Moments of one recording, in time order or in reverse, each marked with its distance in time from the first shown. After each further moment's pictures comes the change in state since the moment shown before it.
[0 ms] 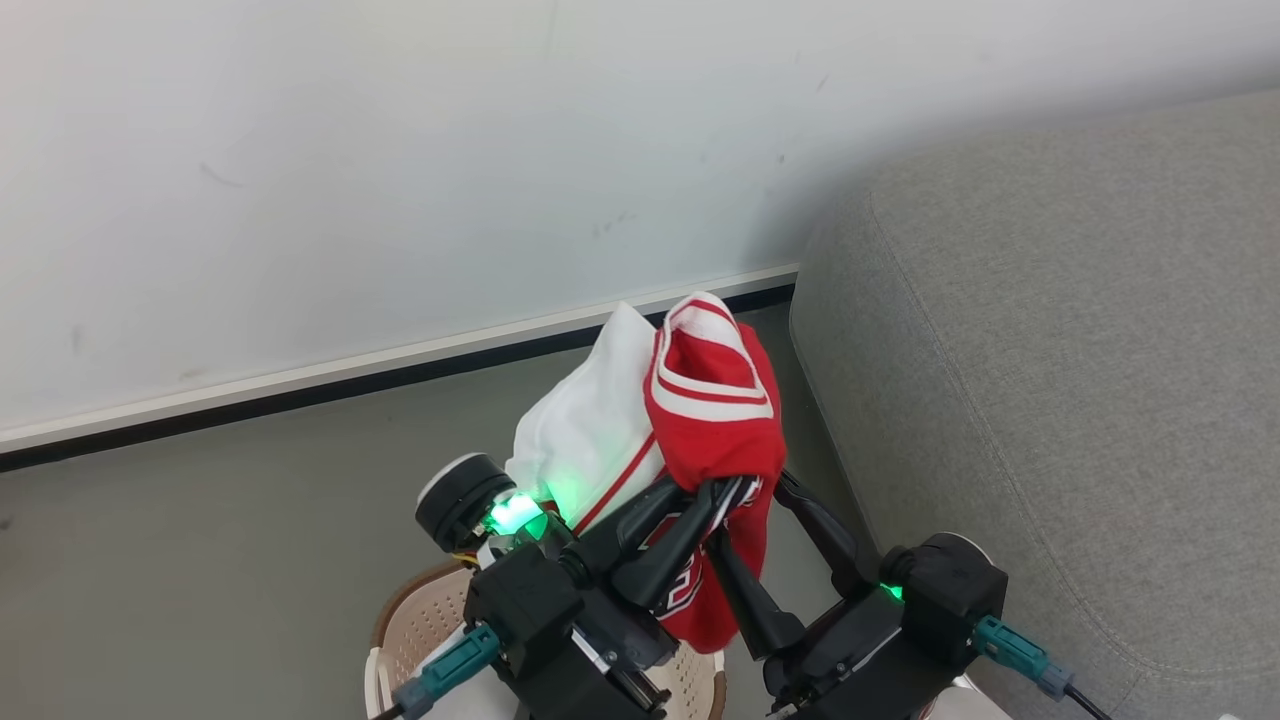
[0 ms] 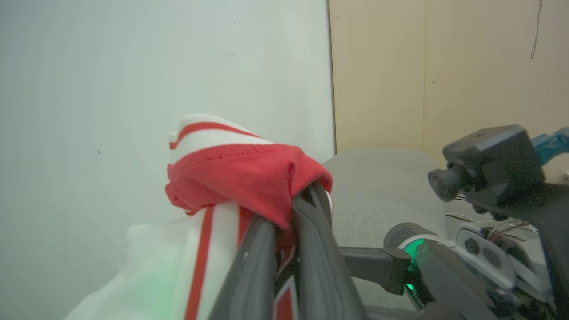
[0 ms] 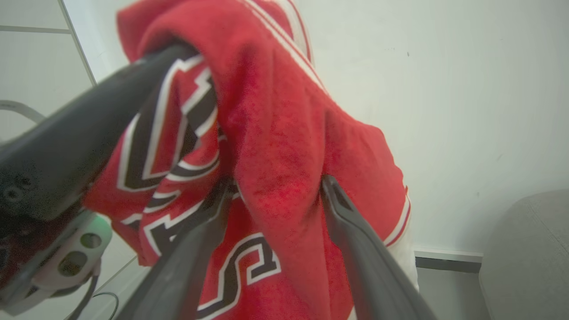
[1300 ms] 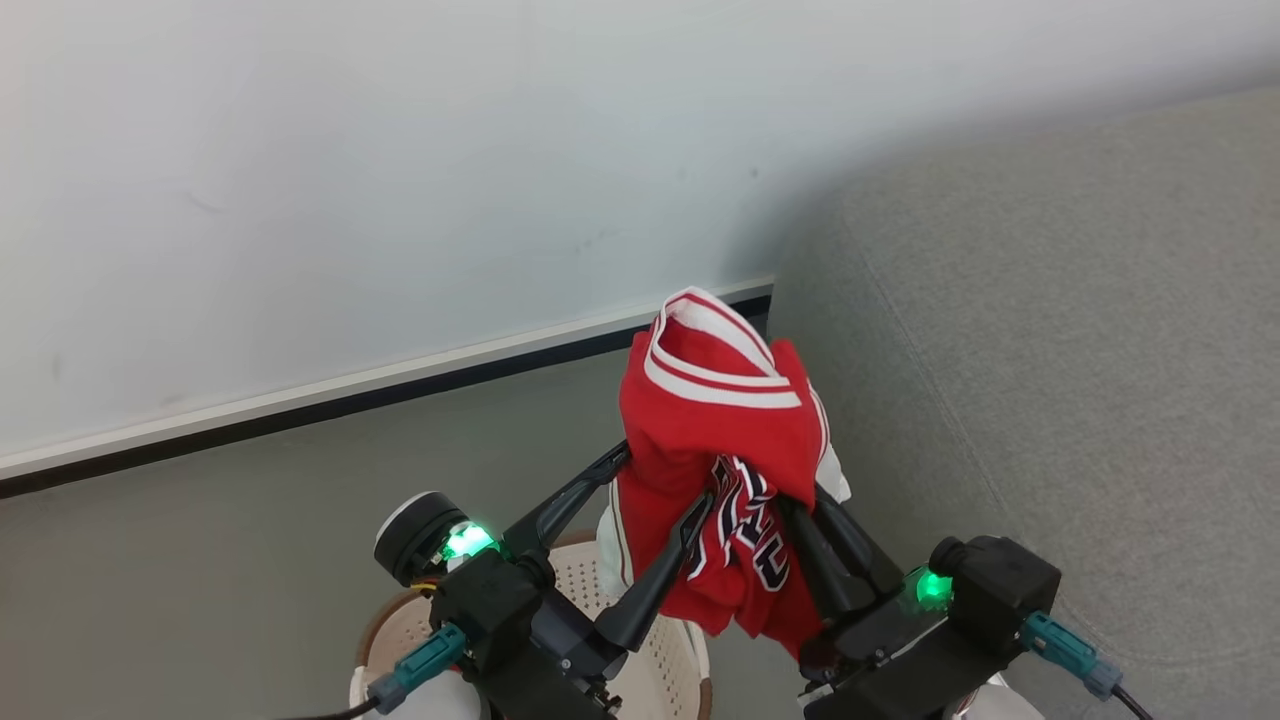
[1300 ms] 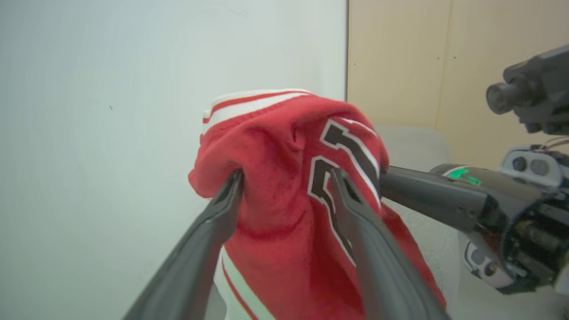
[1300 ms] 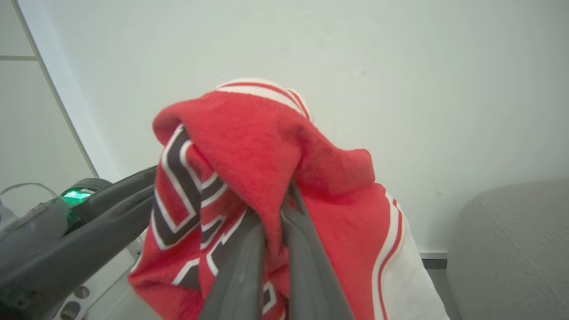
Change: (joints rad) left arm 0.044 0.021 0.036 0.099 -0.017 0.000 0.000; right arm 0.040 0.008 -0.080 -0.020 0.017 0.000 0.000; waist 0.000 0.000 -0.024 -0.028
